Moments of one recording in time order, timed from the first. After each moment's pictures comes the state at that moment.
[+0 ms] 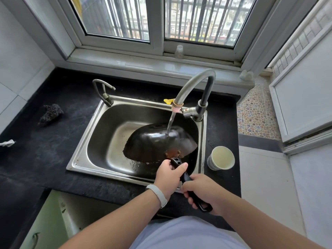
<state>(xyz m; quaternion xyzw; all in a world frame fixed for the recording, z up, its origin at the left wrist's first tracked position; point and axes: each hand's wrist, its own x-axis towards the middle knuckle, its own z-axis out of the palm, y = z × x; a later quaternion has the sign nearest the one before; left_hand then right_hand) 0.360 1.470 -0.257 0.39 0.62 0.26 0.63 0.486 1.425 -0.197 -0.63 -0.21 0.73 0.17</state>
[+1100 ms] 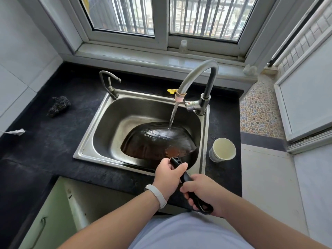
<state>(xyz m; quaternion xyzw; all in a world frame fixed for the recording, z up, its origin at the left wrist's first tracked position) 0.344 1.436 -0.265 0.41 0.60 0.30 0.61 0.474 1.393 -0.191 -0.60 -0.21 0.75 0.18</state>
